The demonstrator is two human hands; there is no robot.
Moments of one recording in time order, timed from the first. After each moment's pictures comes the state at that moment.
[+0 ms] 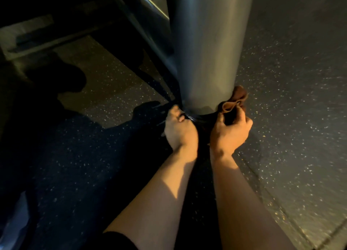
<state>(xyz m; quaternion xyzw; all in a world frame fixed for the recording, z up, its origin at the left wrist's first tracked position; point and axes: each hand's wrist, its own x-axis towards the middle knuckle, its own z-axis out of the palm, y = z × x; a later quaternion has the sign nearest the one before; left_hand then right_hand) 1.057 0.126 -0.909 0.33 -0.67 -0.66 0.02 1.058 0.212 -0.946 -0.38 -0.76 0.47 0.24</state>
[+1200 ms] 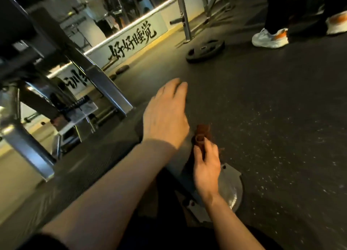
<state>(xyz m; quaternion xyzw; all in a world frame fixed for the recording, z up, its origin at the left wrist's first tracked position) 0.960 0.184 -0.604 -0.25 -0.94 0.04 0.23 0.986 0.219 -0.774 -0.18 -0.66 0.70 0.21</state>
